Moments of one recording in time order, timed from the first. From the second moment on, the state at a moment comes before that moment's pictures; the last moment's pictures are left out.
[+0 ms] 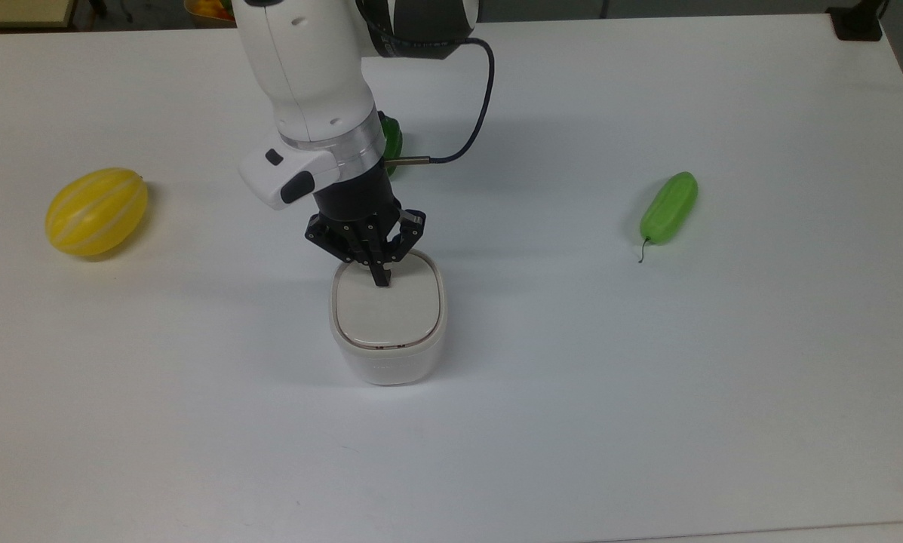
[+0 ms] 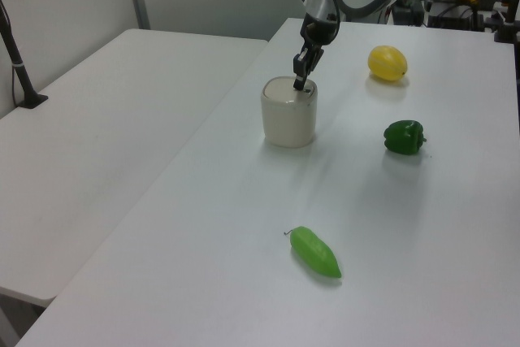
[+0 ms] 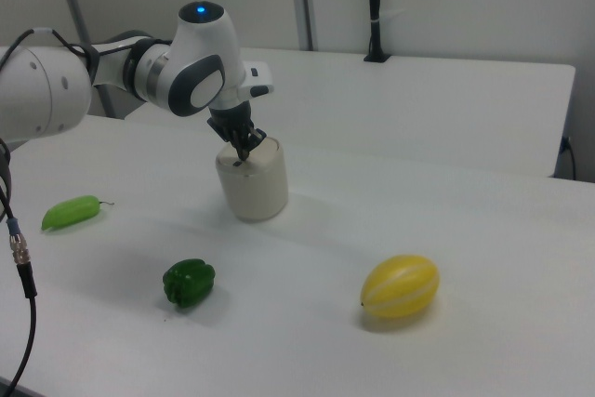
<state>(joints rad) 0.11 0.49 -0.07 -1.45 0.24 2.22 -0.05</state>
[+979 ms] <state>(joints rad) 0.08 0.44 -0.08 -1.42 0.24 2.06 -0.05</state>
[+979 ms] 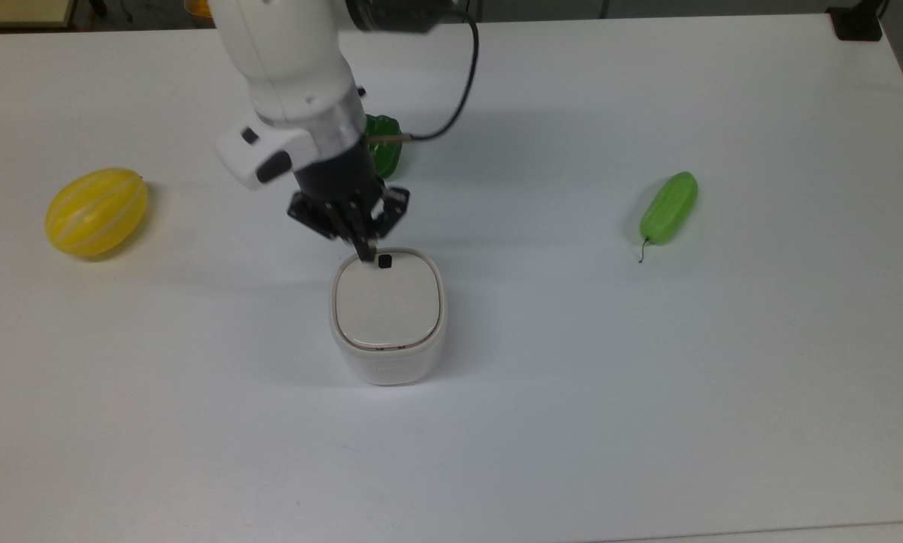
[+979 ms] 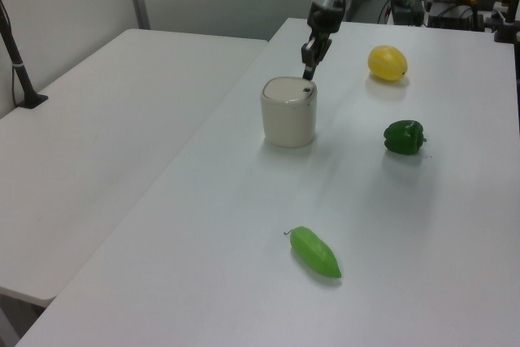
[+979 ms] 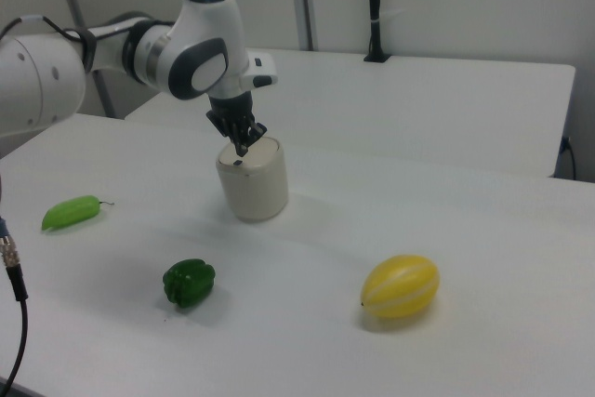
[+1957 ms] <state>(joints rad) 0.03 0.08 -0.08 -1.59 0.03 1.61 -0.06</state>
